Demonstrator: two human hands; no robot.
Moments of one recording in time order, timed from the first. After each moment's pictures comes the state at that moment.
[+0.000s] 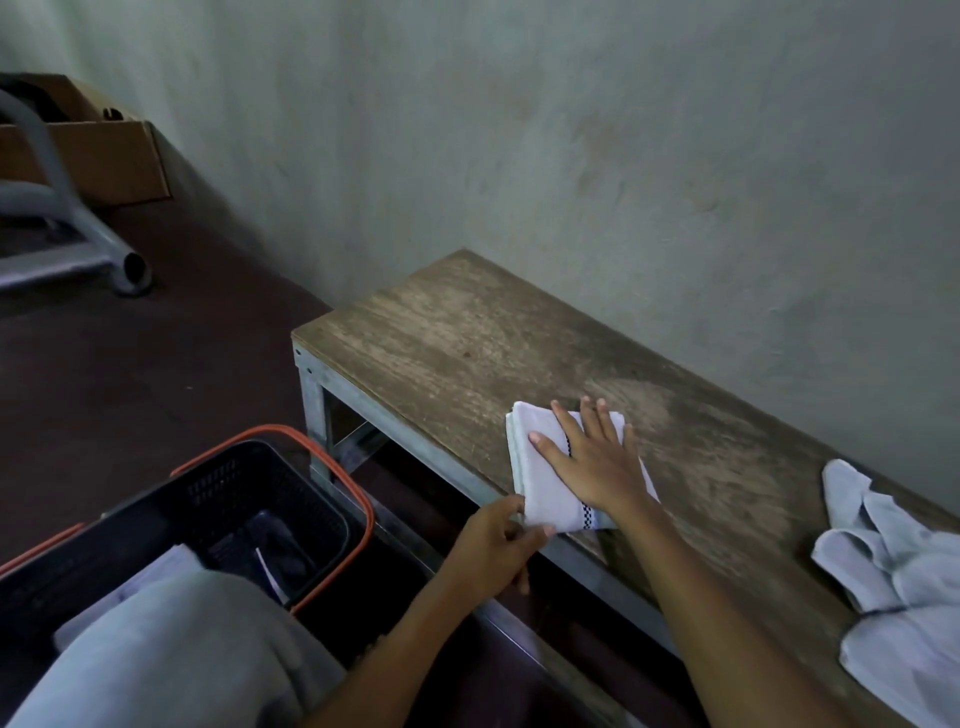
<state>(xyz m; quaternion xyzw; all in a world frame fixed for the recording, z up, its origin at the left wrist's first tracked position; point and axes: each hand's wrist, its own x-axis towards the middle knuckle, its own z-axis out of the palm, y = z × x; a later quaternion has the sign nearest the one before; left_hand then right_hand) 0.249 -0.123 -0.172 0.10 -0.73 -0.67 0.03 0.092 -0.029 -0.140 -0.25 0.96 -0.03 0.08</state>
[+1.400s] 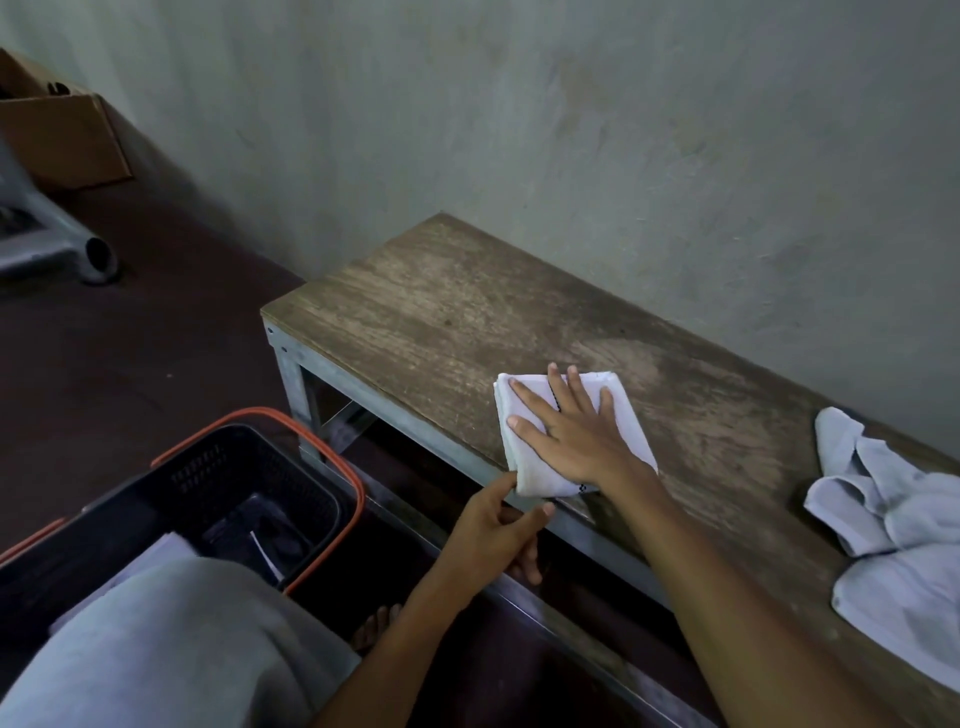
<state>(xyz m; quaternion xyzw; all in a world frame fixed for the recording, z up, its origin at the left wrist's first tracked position) 0.257 -0.106 -0.178 0.08 -0.67 -0.74 0.01 0.103 -0.029 -0.137 -0.32 0.94 0.01 0.12</state>
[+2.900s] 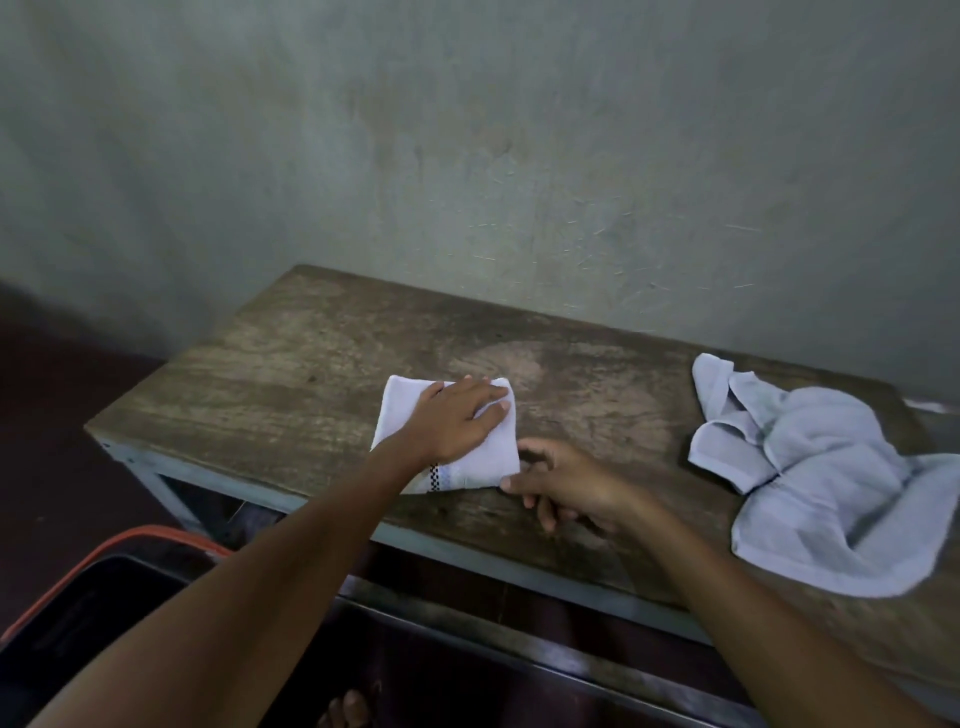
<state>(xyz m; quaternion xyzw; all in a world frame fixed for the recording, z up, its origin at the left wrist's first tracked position) 0.073 -0.104 -0.143 -0.09 -0.97 -0.24 0.01 0.107 0.086 -0.120 -0.14 0.79 -0.51 0.31</state>
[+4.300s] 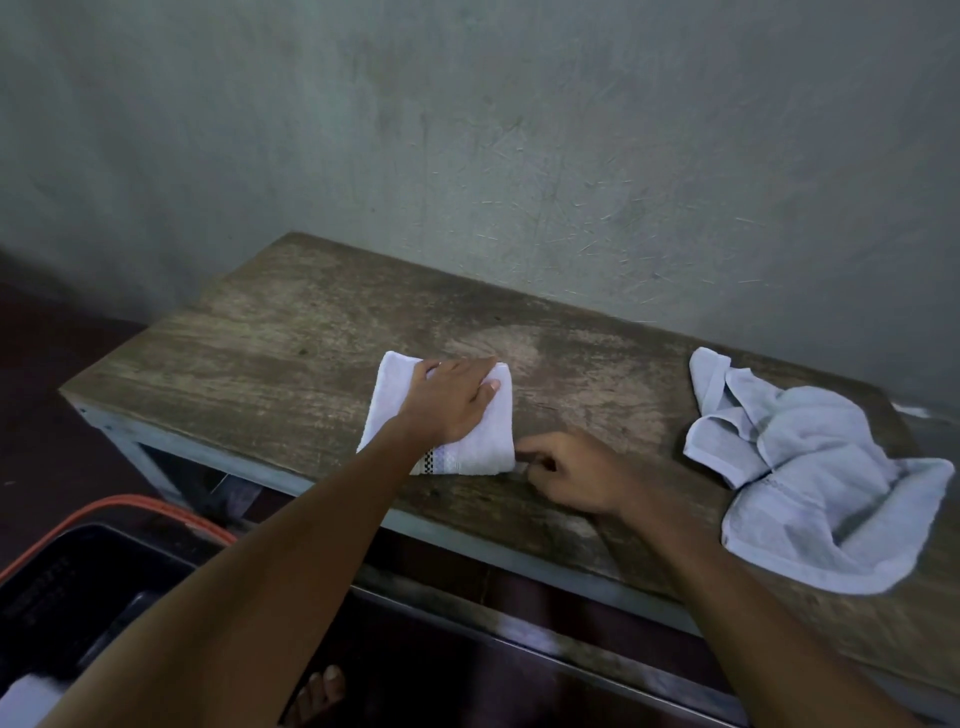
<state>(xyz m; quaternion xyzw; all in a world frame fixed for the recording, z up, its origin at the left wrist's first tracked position) 0.066 -0.103 -0.153 -0.08 -0.98 -0.19 0.08 0.102 0.096 -0.116 -0.36 0.90 -0.20 0.11</state>
